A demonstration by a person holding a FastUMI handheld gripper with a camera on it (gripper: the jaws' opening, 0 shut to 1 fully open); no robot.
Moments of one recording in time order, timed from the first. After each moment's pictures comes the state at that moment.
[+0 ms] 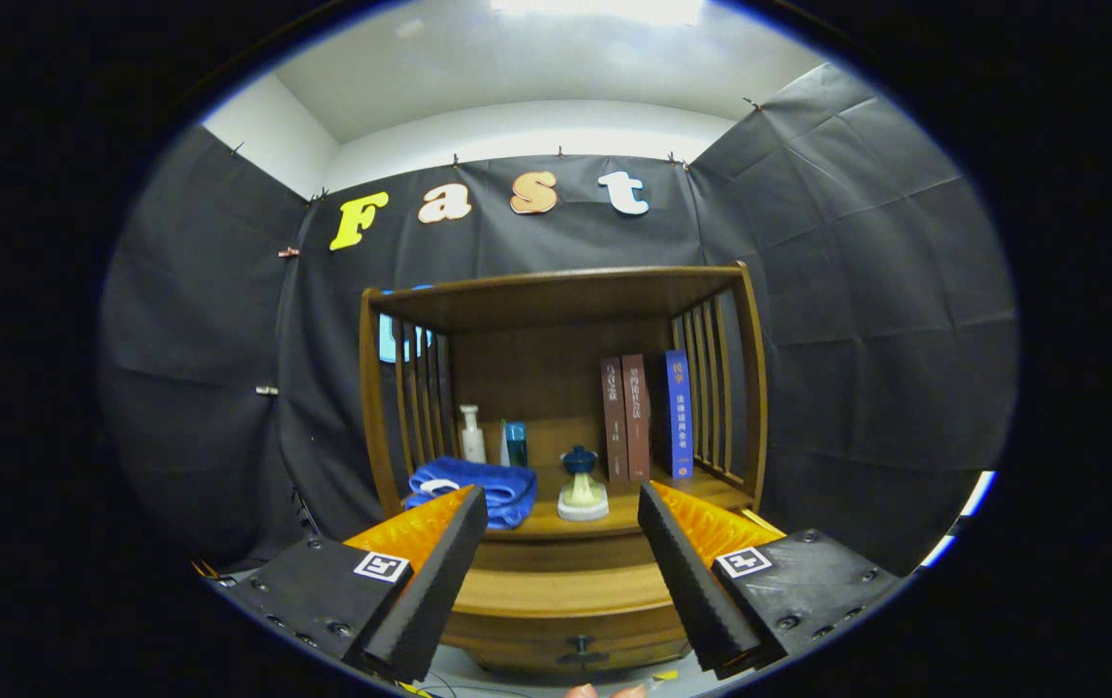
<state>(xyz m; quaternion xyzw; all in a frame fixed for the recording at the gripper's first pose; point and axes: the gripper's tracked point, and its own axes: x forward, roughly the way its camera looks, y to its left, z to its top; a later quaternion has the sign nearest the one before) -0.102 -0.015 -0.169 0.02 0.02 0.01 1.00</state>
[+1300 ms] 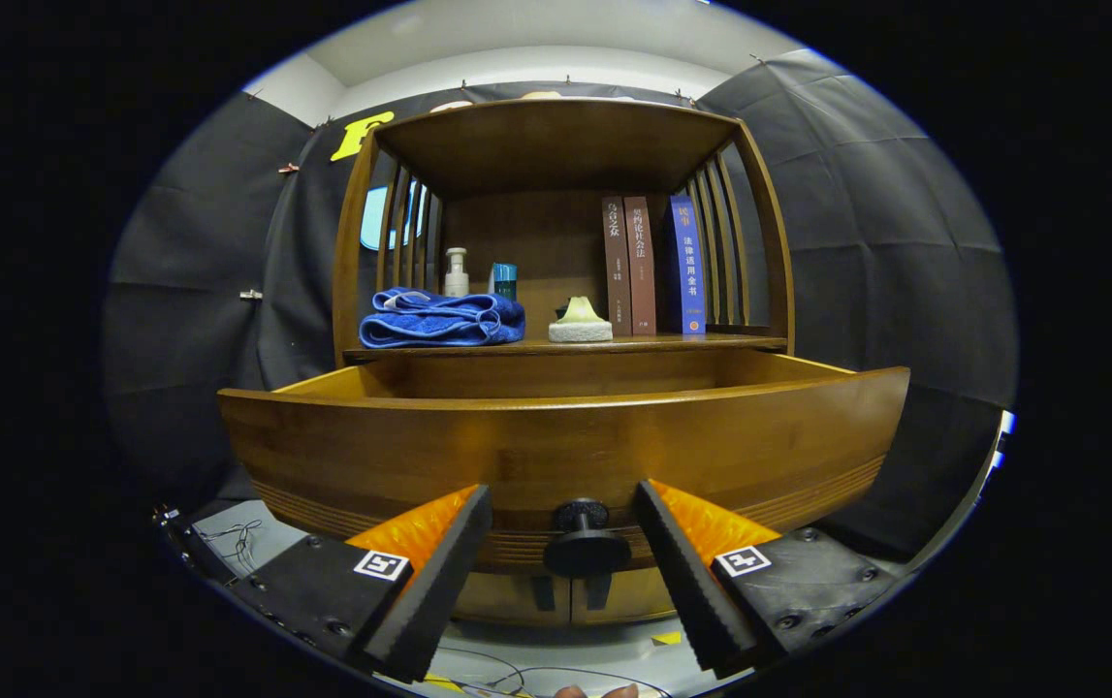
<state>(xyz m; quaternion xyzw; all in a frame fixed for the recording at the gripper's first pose) -0.081 -0.009 -0.379 0.00 0.12 0.00 0.99</state>
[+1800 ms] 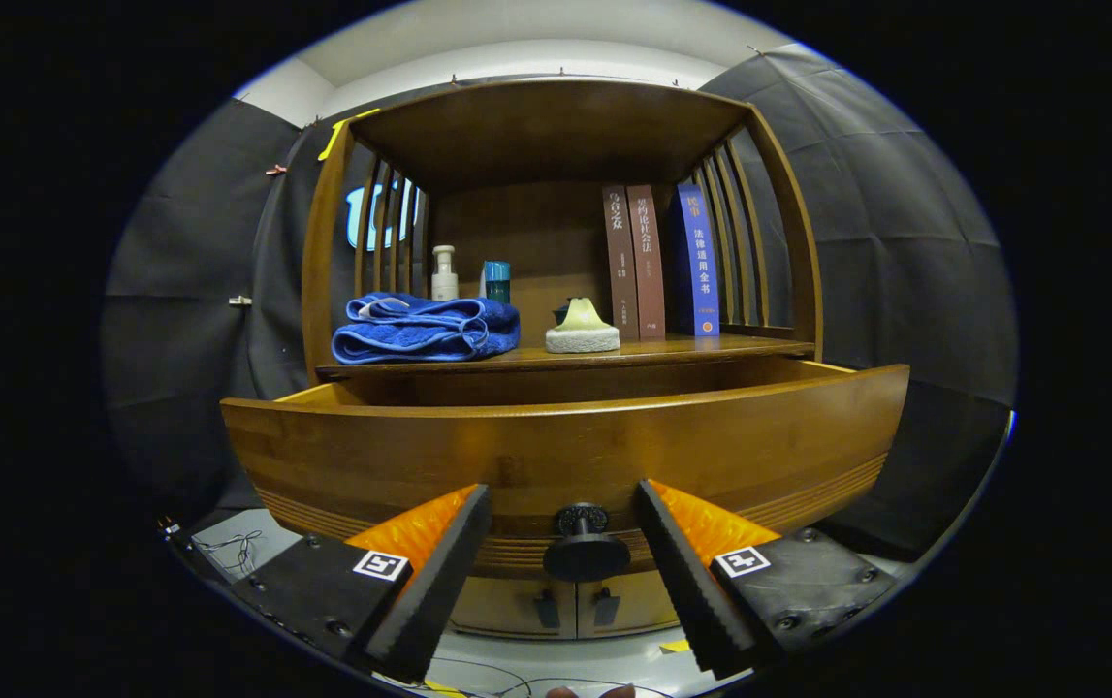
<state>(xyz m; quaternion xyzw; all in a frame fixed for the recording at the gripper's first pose) -0.025 -0.003 -0.378 0.01 0.13 0.00 0.99</state>
